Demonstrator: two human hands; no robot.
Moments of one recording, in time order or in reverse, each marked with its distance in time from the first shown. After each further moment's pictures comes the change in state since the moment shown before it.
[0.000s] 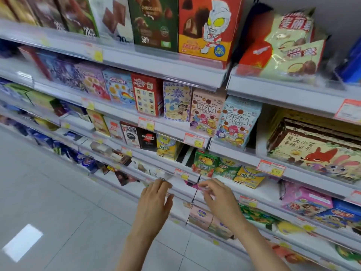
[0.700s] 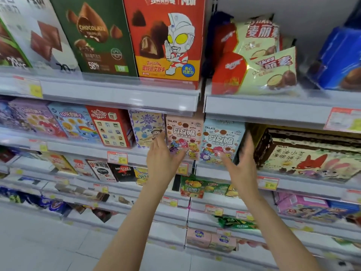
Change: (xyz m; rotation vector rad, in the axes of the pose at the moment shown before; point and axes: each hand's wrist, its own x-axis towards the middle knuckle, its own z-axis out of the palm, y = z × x) left_hand 0.214 0.024 0.033 -0.186 0.041 -0.100; right_hand 0.099 0.011 -0.085 0.376 0.662 0.132
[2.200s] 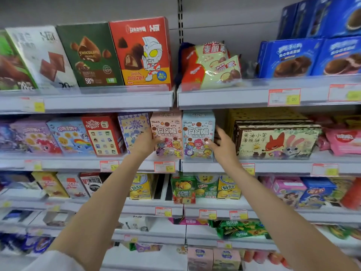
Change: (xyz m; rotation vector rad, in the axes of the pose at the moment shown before) left_hand 0.042 0.005 -0.022 0.027 -0.303 0.009; right_hand 0.021 0.013 -0.009 -0.052 0.025 0.014
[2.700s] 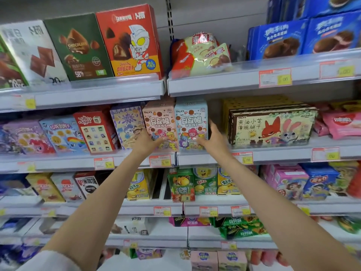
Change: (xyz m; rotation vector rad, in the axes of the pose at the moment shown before) left_hand -0.004 -0.011 0.034 -0.177 0.072 -0.014; right_hand -0.004 0.009 0.009 0.000 -0.055 -0.009
